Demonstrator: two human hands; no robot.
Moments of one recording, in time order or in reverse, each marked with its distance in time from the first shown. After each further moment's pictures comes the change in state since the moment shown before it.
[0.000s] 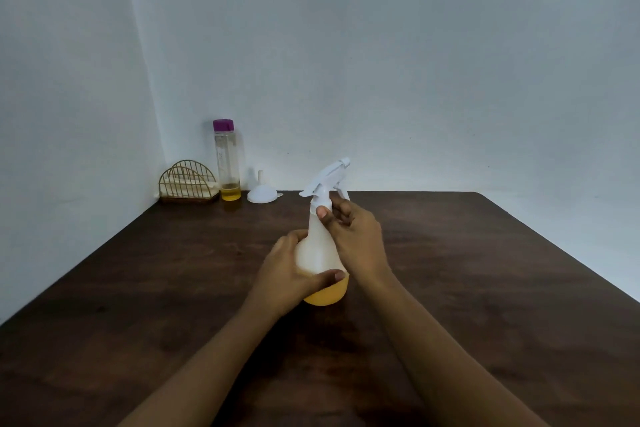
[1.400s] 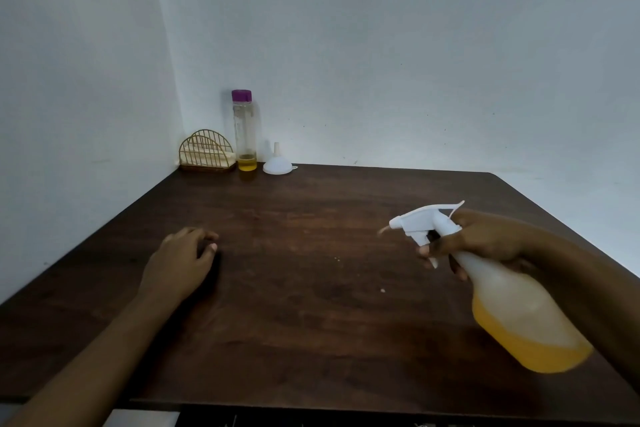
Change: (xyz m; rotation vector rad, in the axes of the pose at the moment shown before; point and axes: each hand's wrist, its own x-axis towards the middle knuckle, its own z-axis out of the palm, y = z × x) left_hand -0.050 -0.083 -0.110 0.578 0.233 -0.211; right_hand -0.027 -0.028 -0.136 -0.351 -0.726 0.348
